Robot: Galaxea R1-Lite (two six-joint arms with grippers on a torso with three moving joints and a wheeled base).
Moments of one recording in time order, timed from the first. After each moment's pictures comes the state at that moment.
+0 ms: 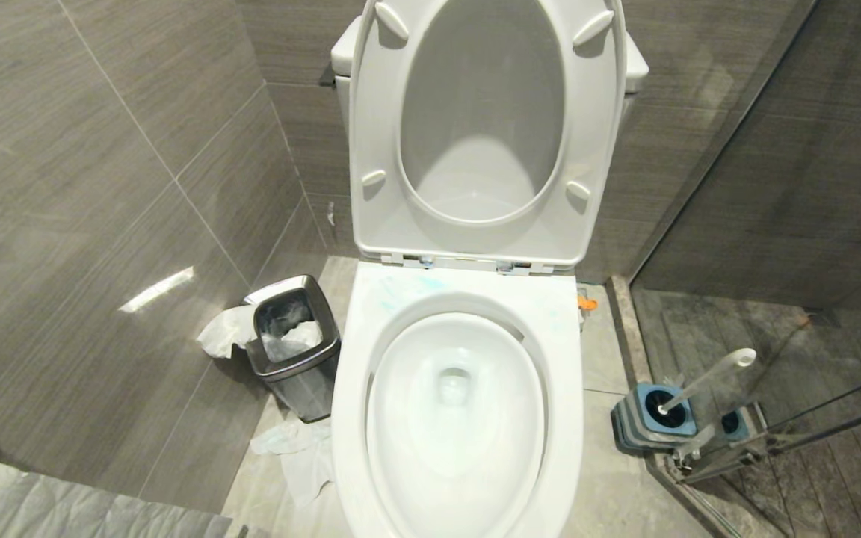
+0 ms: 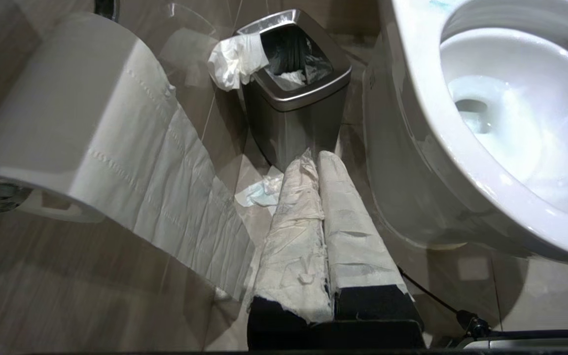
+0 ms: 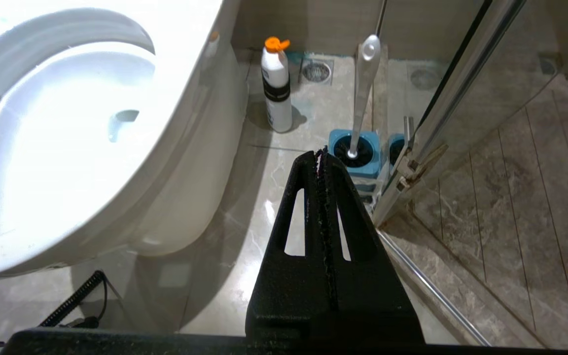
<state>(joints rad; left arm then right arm) 0.00 0.00 0.00 0.01 0.00 0.01 0.00 0.00 0.00 0.00 -0.02 0.08</state>
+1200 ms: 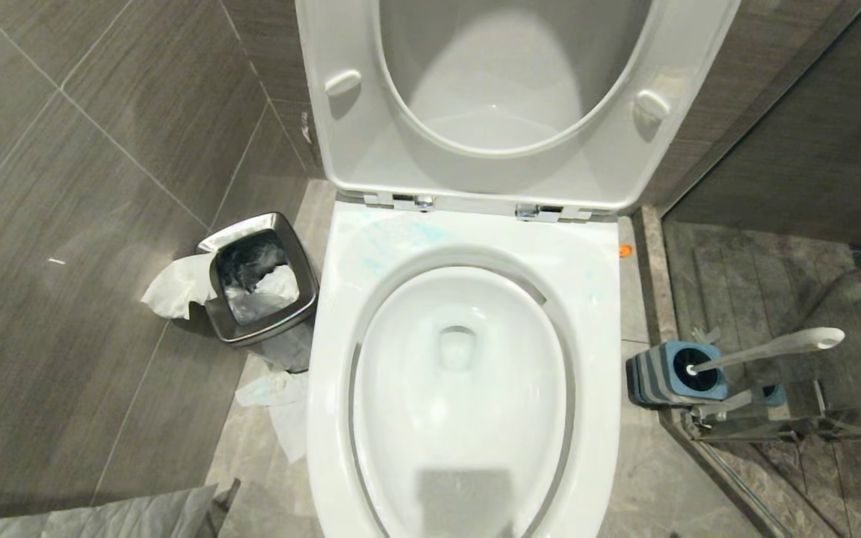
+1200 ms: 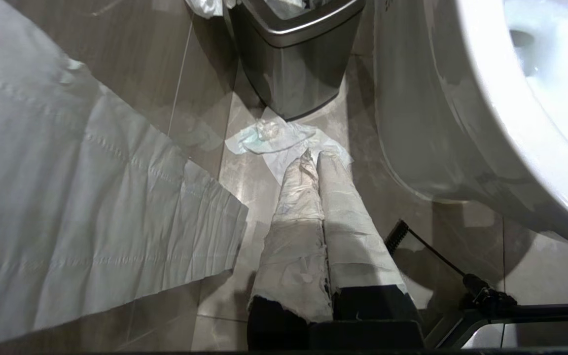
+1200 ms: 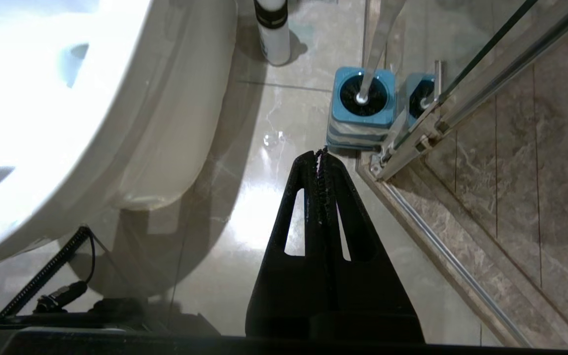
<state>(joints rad) 0.00 0.00 0.00 0.01 0.00 0.01 0.00 0.00 0.00 0.00 -0.02 0.08</state>
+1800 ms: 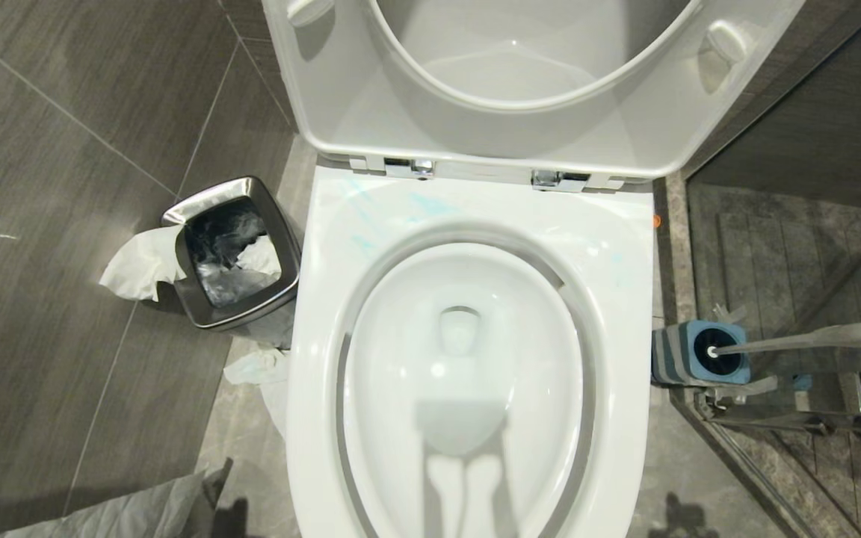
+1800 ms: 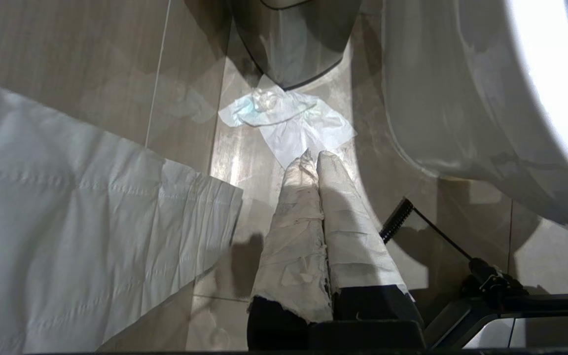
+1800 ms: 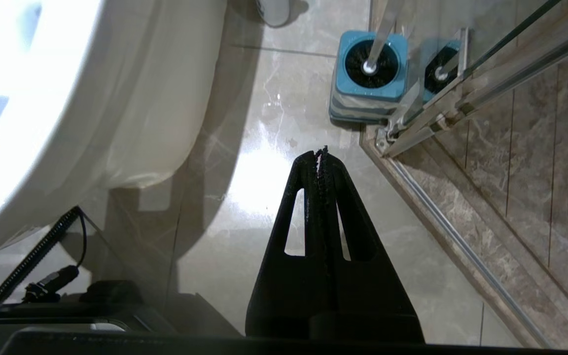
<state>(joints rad) 0.00 0.00 0.00 0.01 0.00 0.00 0.00 0.00 0.00 0.00 -0.02 0.09</state>
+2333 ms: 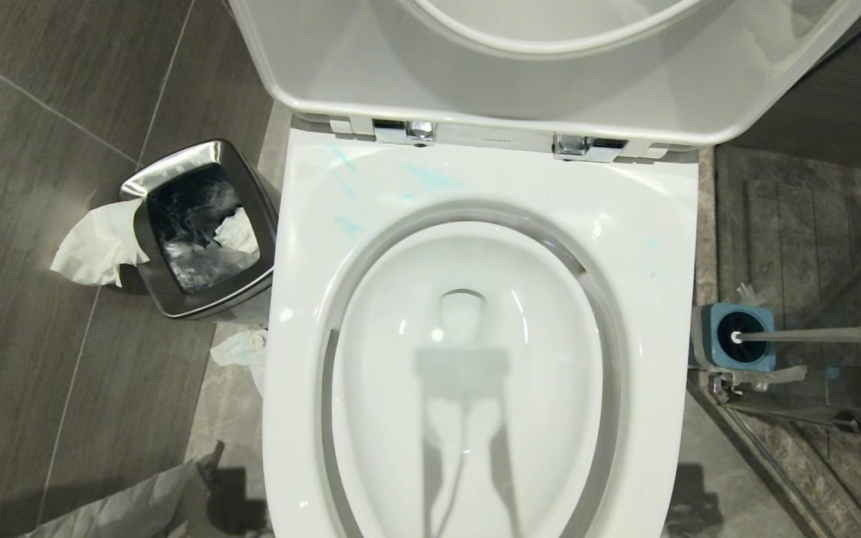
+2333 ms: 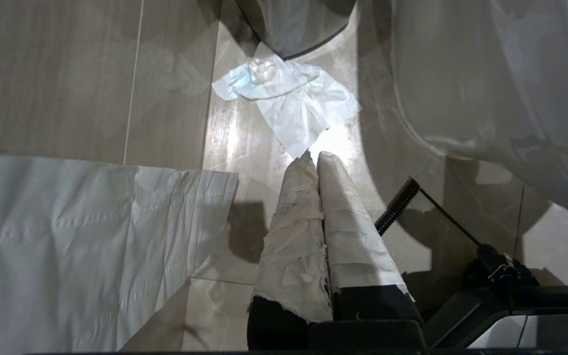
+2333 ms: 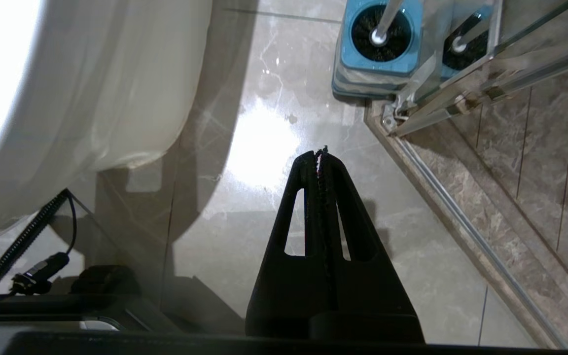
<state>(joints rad) 0.00 0.00 0.00 0.01 0.00 0.00 0.00 0.00 0.00 0.00 -0.02 0.09</state>
